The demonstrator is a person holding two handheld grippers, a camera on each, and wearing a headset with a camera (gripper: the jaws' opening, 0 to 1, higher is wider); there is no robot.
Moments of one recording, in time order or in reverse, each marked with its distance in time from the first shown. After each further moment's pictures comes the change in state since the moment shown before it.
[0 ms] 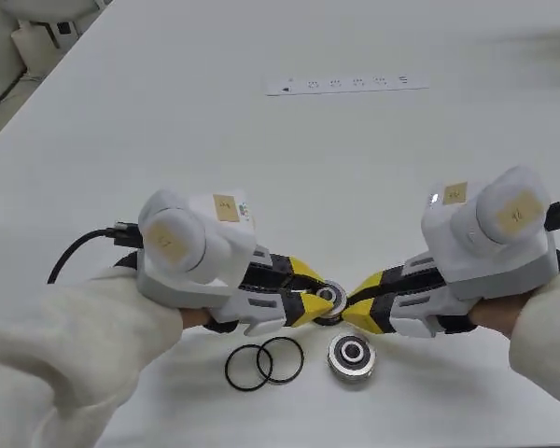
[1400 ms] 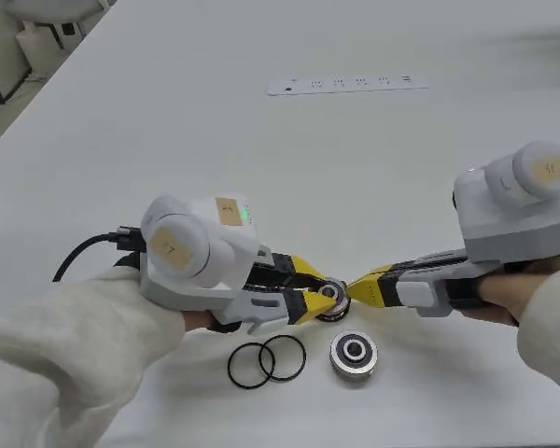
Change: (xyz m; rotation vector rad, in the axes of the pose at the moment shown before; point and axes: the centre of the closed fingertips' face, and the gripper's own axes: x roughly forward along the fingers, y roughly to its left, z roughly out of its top) left arm 0.000 0.002 -0.001 0.027 0.003 0.032; right arm -0.009 -0.007 0.017 0.421 -0.134 0.042
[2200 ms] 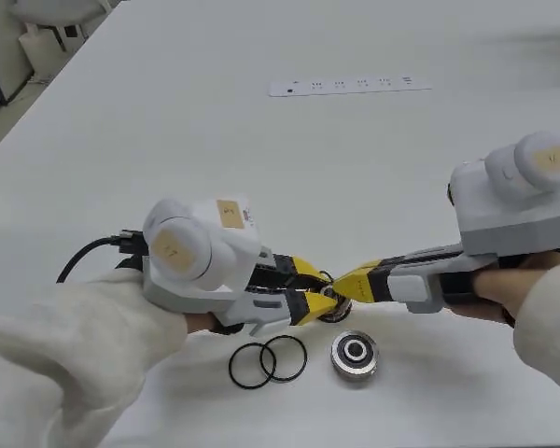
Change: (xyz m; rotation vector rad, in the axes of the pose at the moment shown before) left arm 0.000 0.000 0.000 -0.001 -0.006 0.006; right arm 0.000 0.023 0.019 0.014 -0.056 0.080
